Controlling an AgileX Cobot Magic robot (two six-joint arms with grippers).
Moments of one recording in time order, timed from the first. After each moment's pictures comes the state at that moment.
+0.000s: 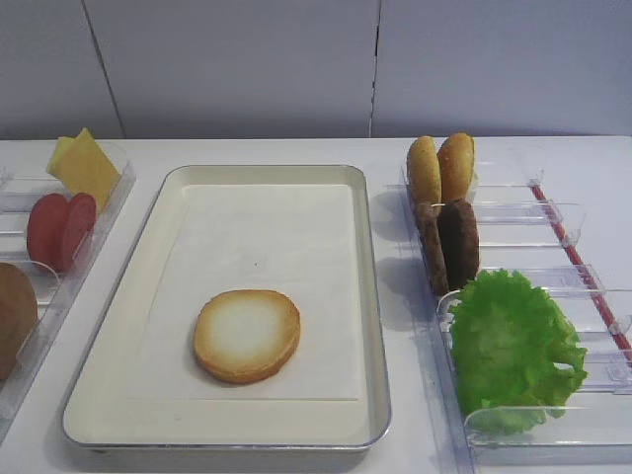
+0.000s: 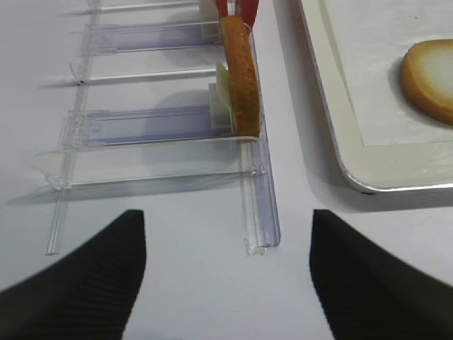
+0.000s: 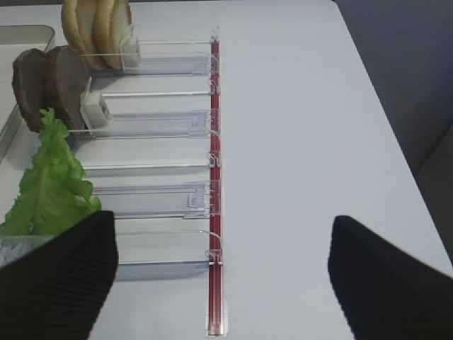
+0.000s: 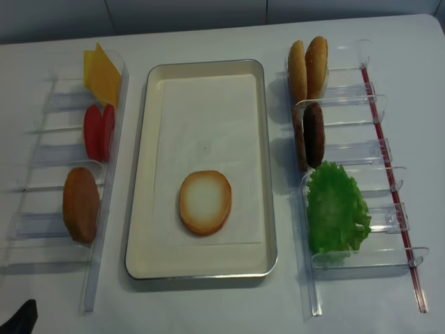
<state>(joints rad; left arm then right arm) -0.06 0.06 -0.48 0.05 1.18 -0.02 0.01 -0.02 -0.47 0.01 1.11 0.05</state>
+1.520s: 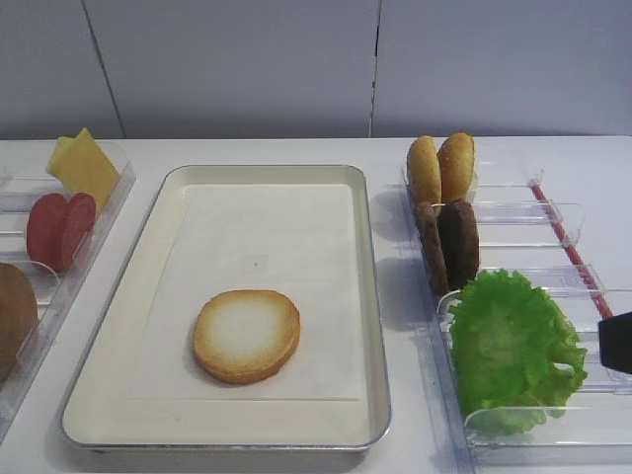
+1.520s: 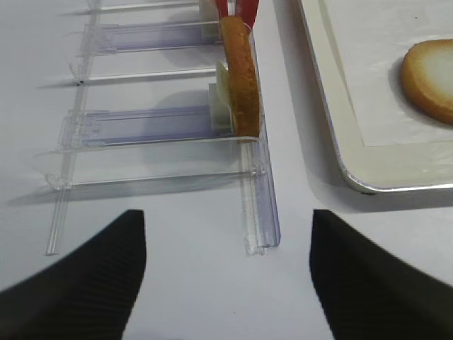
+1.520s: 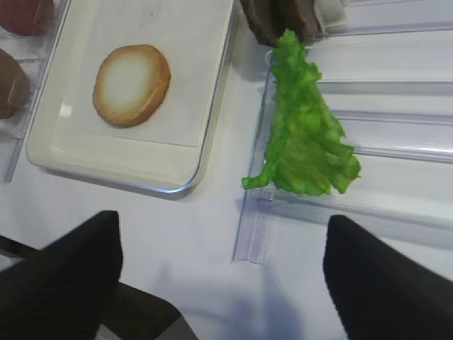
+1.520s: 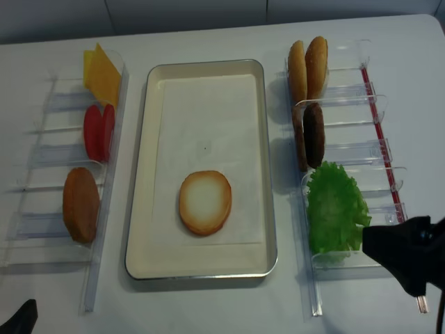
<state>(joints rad) -0.06 0.06 -0.48 0.05 1.18 -0.02 0.01 0.60 -0.57 0.66 1.11 -0.21</state>
